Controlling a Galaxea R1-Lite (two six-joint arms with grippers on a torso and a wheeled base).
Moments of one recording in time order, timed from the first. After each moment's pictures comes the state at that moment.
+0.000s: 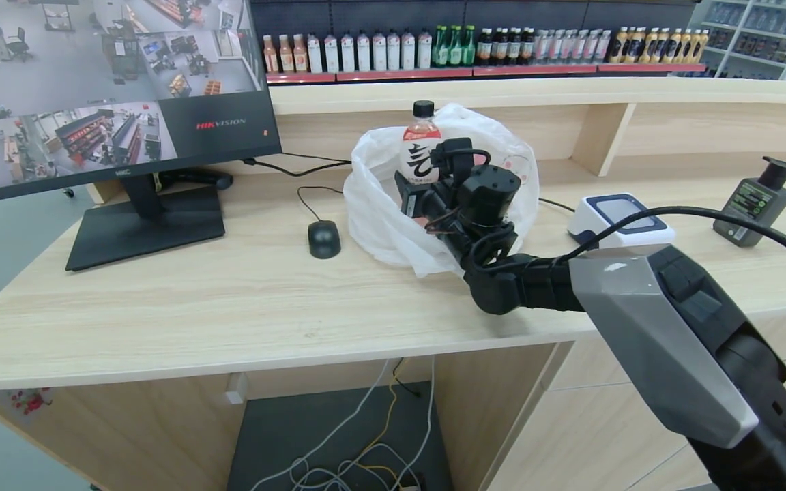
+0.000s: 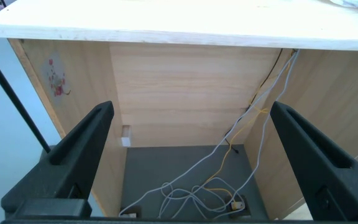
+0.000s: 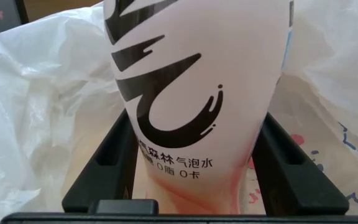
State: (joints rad) left arm 0.00 0.00 0.00 0.00 0.00 0.00; right arm 0.54 2.52 -2.00 -0.85 -0.16 -0.07
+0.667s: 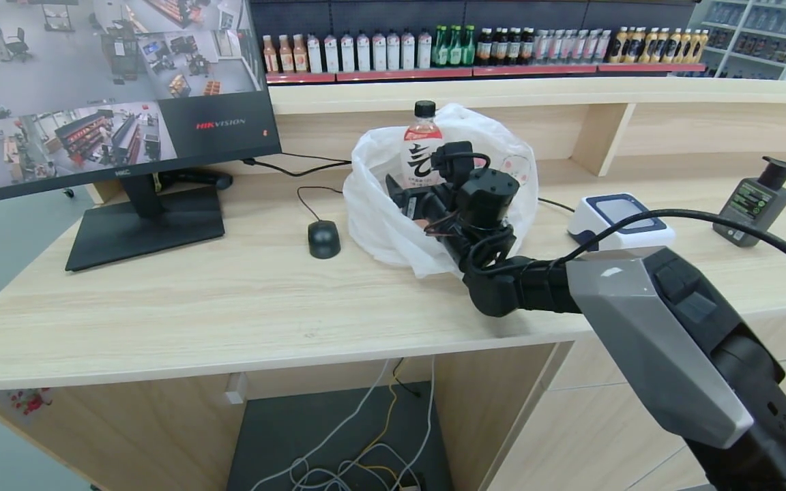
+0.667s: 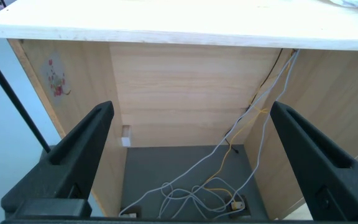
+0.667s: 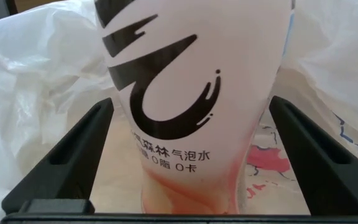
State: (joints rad) left arm 0.00 0.00 0.00 0.00 0.00 0.00; right arm 0.54 2.53 -2.00 -0.85 -0.18 -0.07
